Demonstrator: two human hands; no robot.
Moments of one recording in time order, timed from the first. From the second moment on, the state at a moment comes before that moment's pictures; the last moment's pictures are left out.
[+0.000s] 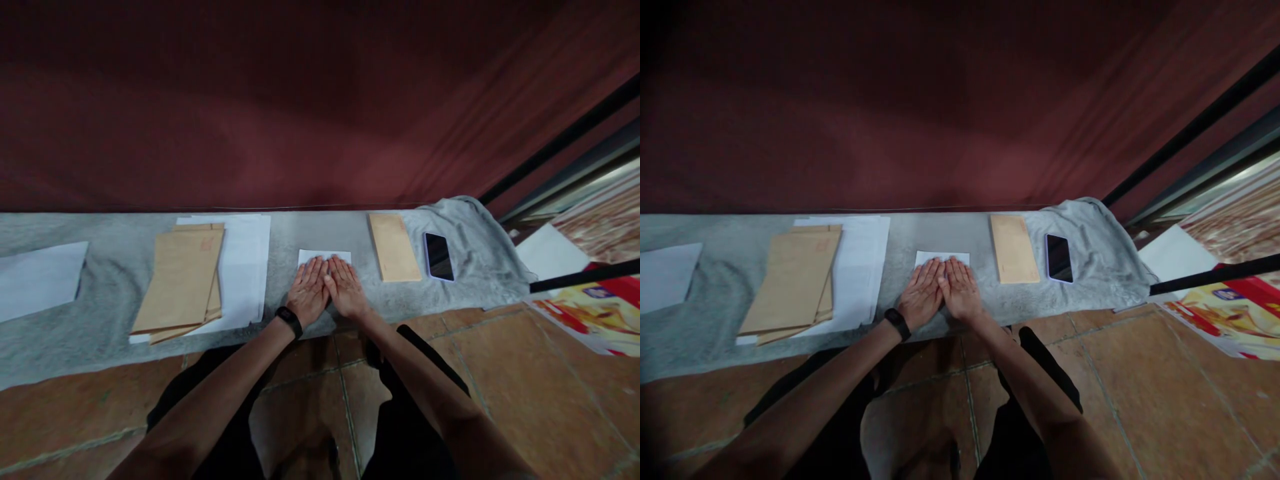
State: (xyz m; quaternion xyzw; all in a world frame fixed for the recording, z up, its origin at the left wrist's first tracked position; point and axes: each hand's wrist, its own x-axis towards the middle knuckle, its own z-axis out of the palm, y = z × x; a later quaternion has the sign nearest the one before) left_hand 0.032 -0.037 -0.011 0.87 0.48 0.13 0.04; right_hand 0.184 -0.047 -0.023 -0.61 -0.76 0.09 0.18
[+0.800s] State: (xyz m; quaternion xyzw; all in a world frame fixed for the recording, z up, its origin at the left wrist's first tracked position) left_hand 0.014 -0.019 -0.006 0.83 0.55 0.09 0.04; right_hand 0.218 -0.033 -0.023 -0.68 -0.72 0.01 0.14
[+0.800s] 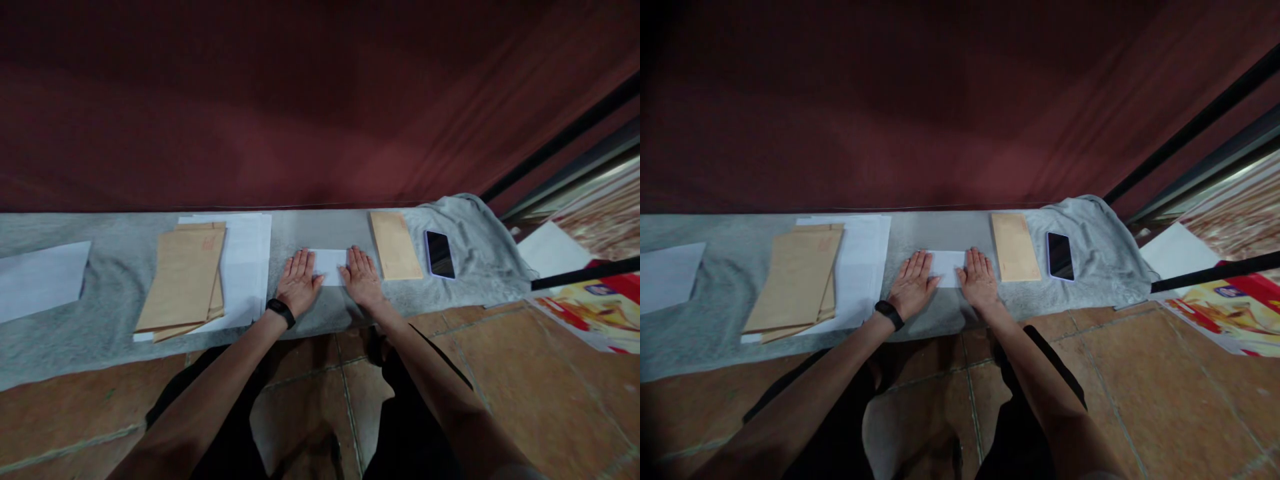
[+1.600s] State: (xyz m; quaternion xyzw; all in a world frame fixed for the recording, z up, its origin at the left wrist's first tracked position) left_hand 0.036 -0.012 -0.013 0.87 0.48 0.09 0.04; right_hand 0.198 -0.042 -0.014 -0.60 -0.78 0.08 0.15
